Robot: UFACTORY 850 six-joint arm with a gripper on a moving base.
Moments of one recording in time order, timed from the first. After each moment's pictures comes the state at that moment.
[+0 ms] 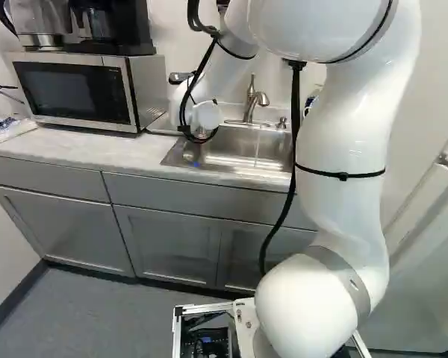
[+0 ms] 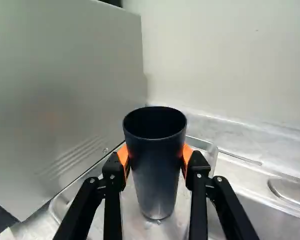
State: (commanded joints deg) arm 21.2 -18.0 -57.2 6.4 41.5 -4.2
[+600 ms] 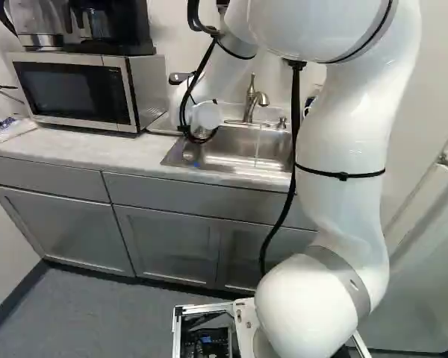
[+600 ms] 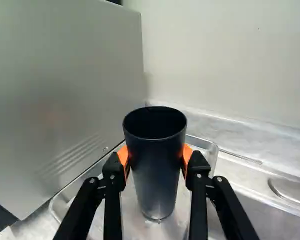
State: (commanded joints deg) arm 21.2 -18.0 -57.2 6.4 41.1 -4.2
